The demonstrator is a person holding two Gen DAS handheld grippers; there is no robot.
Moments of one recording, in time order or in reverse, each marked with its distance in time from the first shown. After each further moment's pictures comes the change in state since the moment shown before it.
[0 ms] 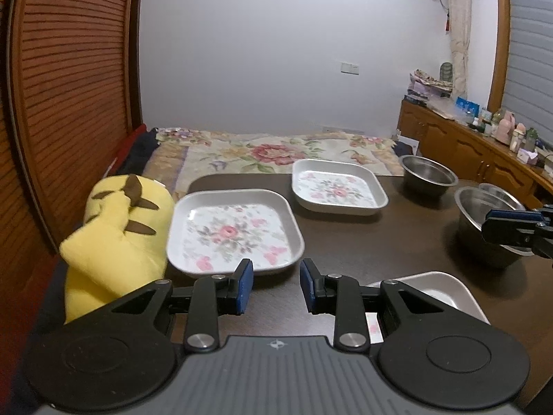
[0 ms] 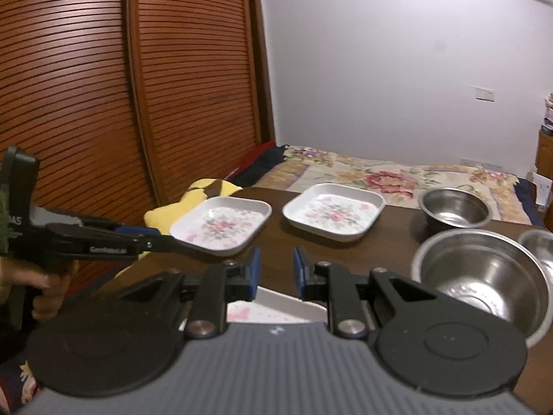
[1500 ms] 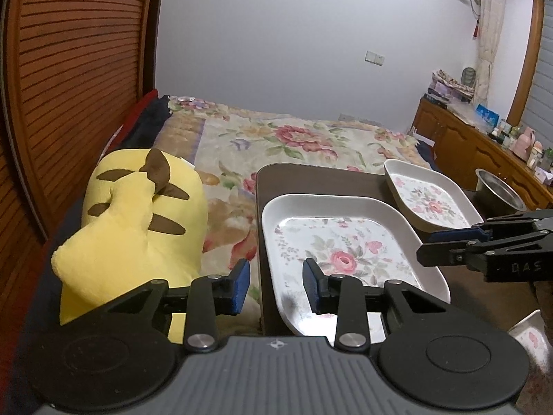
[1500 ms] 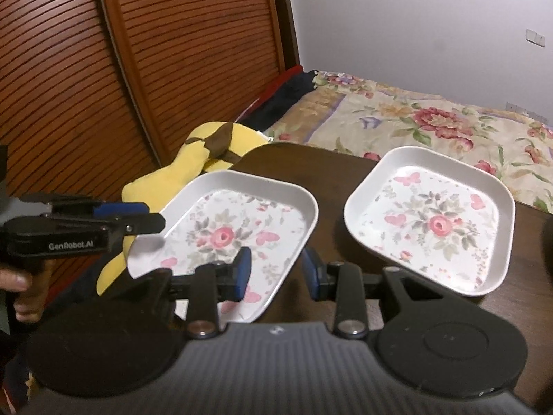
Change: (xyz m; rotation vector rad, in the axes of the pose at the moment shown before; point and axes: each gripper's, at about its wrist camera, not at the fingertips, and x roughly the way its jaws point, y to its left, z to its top) left arm 0.106 0.121 0.021 -0.104 0.076 -0.050; right arm 0.196 0.023 0.037 0.025 0.294 0.072
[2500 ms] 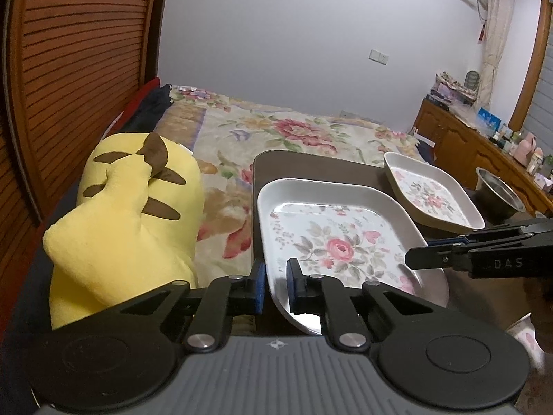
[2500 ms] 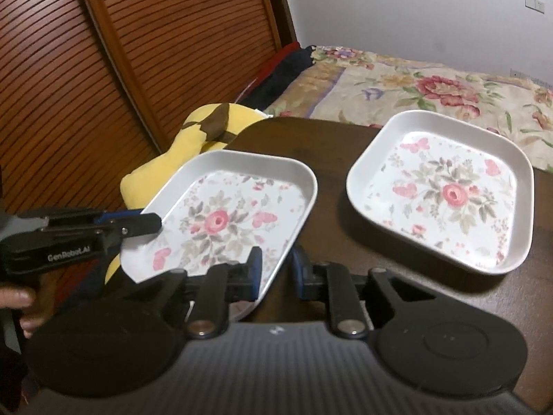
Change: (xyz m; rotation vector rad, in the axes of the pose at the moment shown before) left arm 0.005 -0.001 -0.009 -0.035 0.018 -0.008; right arm 0.019 -0.012 -0.004 0.075 0.068 0.030
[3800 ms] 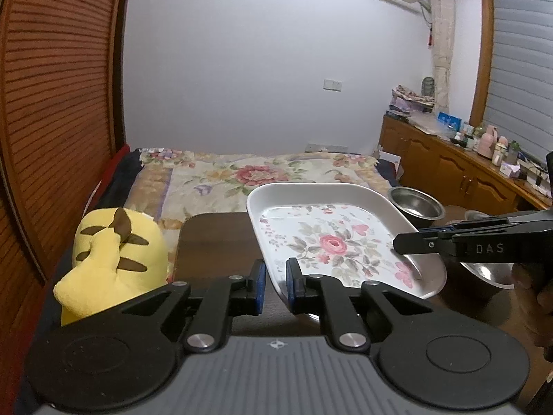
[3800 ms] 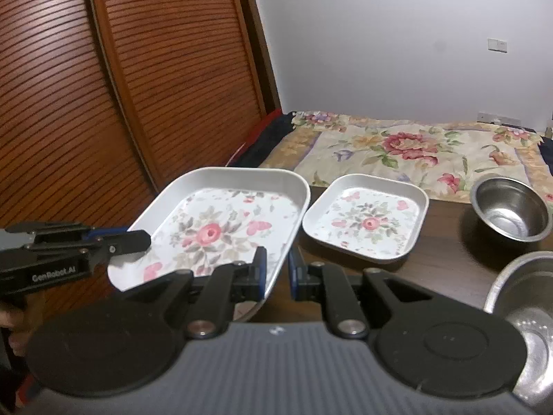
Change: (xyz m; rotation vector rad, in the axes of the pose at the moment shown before) left arm -0.105 -0.103 0.006 0.161 -0.138 -0.033; right arm -0.133 -0.015 -0.027 0.016 -0.230 -0.043
